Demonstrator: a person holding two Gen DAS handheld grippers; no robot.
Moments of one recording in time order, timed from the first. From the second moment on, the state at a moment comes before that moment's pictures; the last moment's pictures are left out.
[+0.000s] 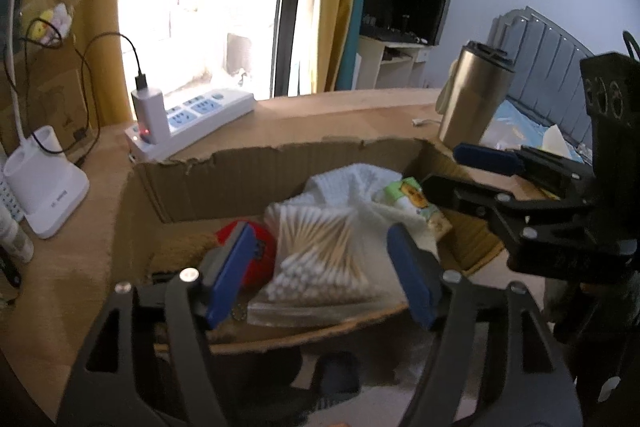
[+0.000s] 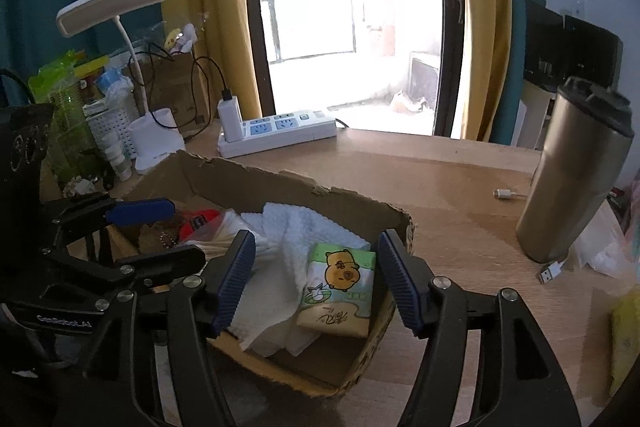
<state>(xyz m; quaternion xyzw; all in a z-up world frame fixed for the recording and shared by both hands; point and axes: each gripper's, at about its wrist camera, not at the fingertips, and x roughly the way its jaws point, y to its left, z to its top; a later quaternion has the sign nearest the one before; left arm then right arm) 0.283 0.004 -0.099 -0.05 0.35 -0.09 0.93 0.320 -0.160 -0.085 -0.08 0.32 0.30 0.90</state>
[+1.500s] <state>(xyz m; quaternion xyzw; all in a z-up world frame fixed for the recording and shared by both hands) 0.158 0.052 -0.066 -0.08 0.28 -0.05 0.96 0.211 -0.145 -0.058 -0.12 0.30 0.29 0.90</state>
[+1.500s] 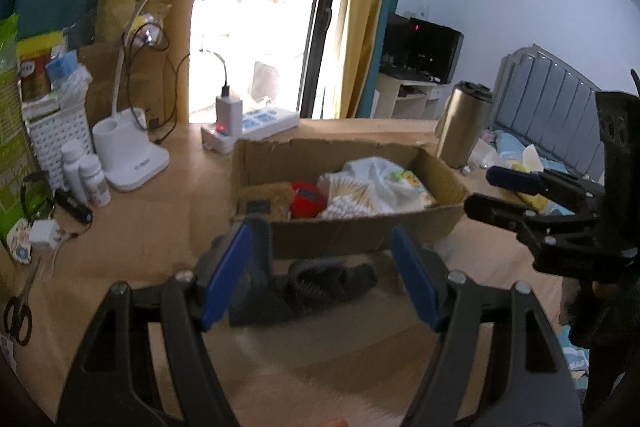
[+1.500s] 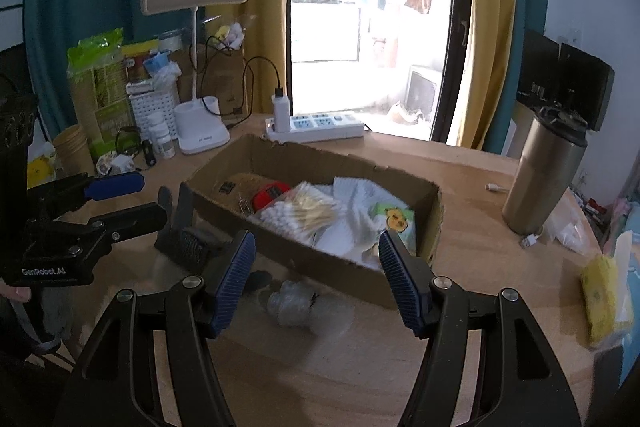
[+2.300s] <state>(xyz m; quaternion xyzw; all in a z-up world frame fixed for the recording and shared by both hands) 0.175 0.057 -0.117 -0.09 0.35 -0.05 0.93 0.234 -0.145 -0.113 -0.11 0.37 0.28 0.88</state>
